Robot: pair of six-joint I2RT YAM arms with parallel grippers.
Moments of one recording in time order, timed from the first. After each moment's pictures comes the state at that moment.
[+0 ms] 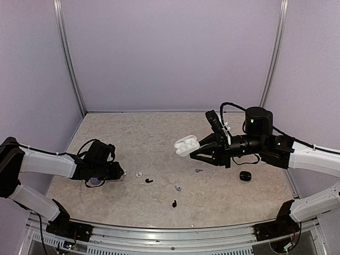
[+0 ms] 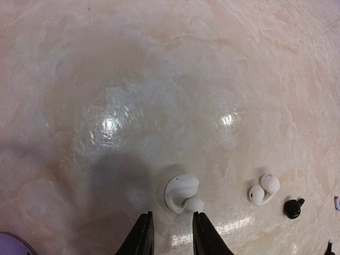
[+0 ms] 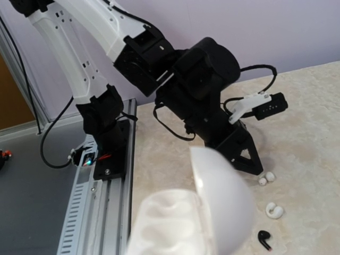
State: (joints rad) left arm -0.59 1.39 0.51 -0.01 -0.09 -0.58; right arm 0.83 1.15 0.84 0.10 -0.71 0.05
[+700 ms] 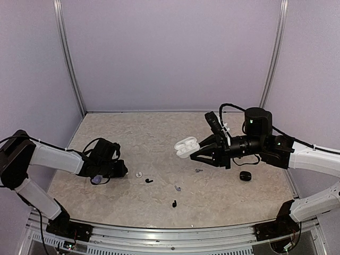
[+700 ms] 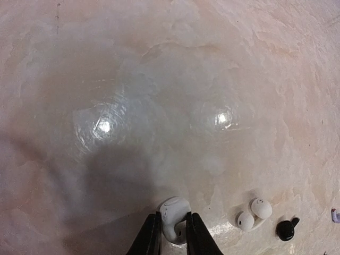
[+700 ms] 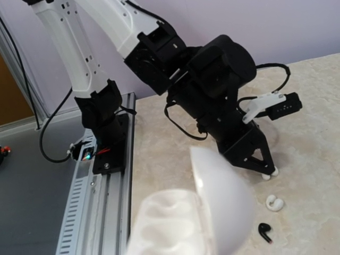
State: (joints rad) left arm -0.59 1.51 0.58 0.05 -0.06 -0.58; right arm 0.83 1.15 0.84 0.07 -0.70 0.04
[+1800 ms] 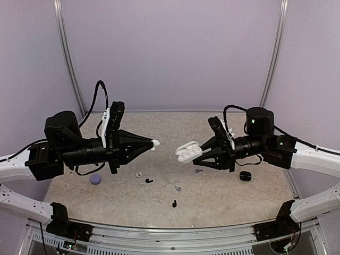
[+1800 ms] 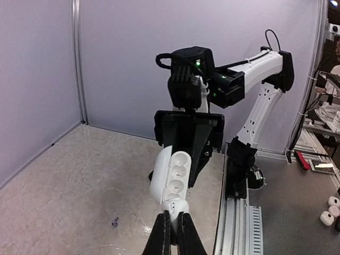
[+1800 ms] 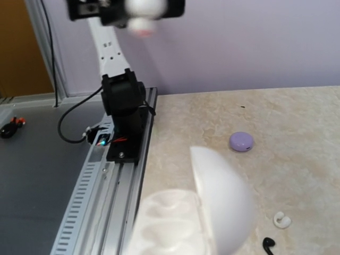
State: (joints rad) left arm -1.13 0.96 0.87 0.06 0.14 -0.06; right arm 0.84 1.13 0.84 0.04 -0.80 -0.11
